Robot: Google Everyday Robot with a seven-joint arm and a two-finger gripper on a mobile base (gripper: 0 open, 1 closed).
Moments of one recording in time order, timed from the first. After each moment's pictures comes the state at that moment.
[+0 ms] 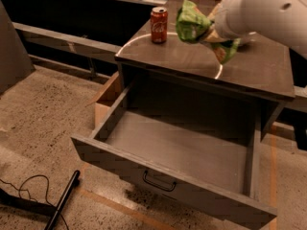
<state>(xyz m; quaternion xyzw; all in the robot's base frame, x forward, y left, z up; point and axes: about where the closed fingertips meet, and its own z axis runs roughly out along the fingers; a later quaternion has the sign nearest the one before) 0.709 -0.177 0.979 -0.58 0.64 -0.26 0.43</state>
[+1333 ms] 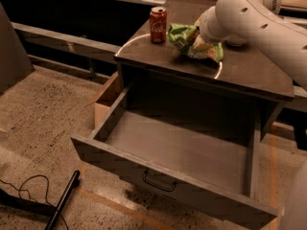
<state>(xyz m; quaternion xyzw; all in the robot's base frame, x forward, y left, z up) 0.795 -0.164 0.907 -0.62 0.64 -0.23 0.39</state>
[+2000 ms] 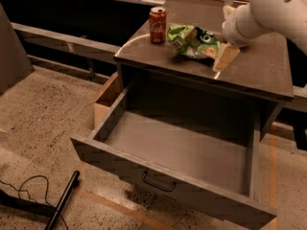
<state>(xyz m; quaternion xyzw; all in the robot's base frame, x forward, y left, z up) 0.744 -0.216 0.916 -0.60 0.68 -0.20 0.36</state>
